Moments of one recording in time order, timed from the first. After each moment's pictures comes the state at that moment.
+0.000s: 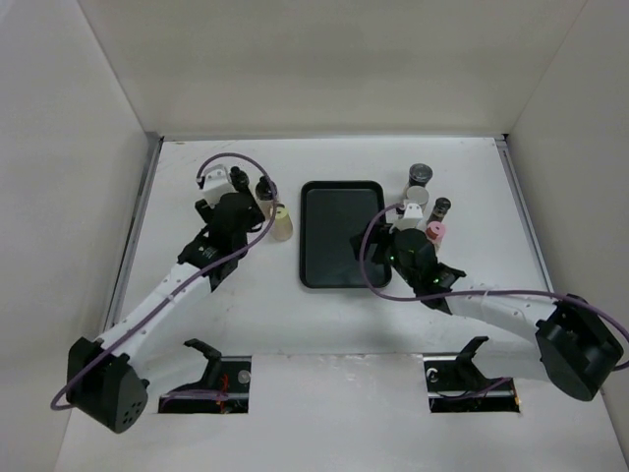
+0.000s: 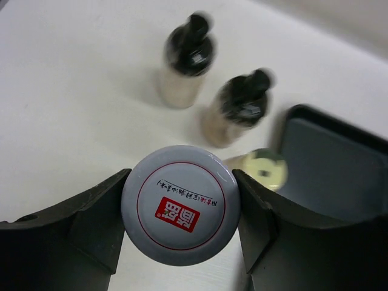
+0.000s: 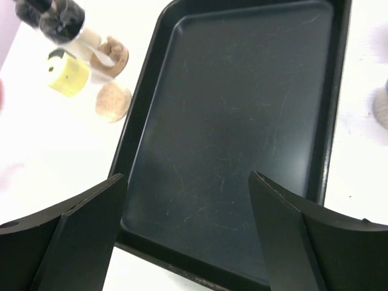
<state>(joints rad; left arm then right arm) -0.46 1.09 0.80 -0.20 -0.63 -0.55 0.73 1.22 0.54 0.35 0.29 0.55</state>
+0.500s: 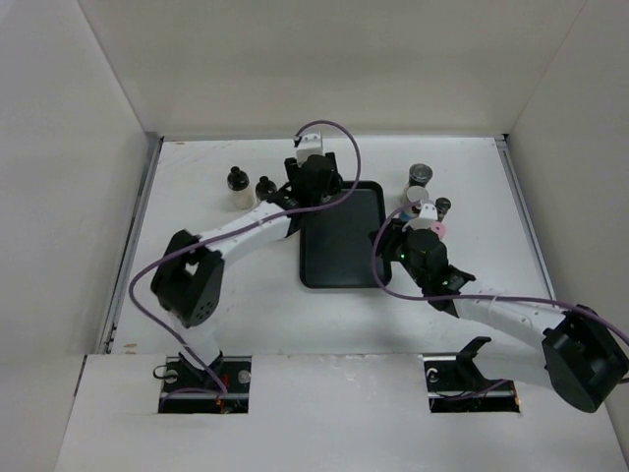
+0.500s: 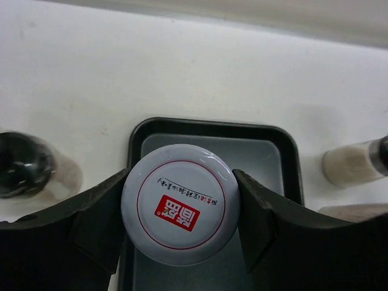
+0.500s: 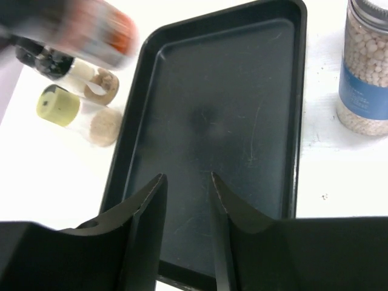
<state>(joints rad) -0.69 1.74 1.32 0.01 -0.56 -0.47 0.66 1.16 0.49 0.38 0.30 0.59</state>
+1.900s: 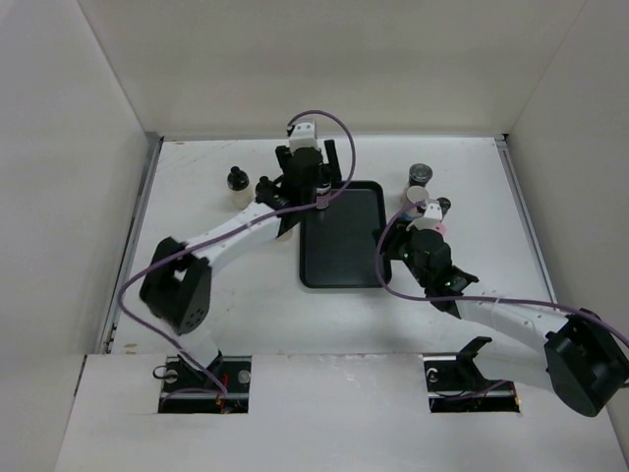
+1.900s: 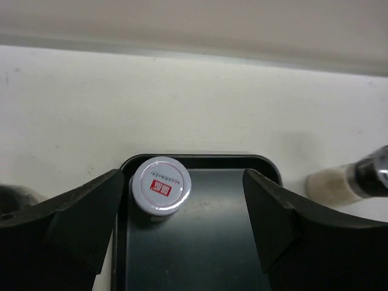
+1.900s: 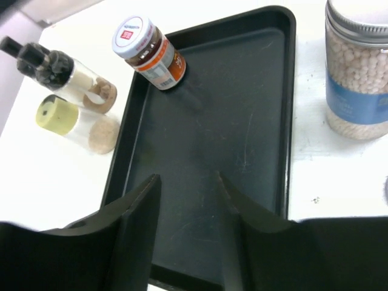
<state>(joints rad) -0.65 1.80 1.37 0.13 -0.49 -0.40 0.64 1.14 0.47 0.40 0.30 0.59</state>
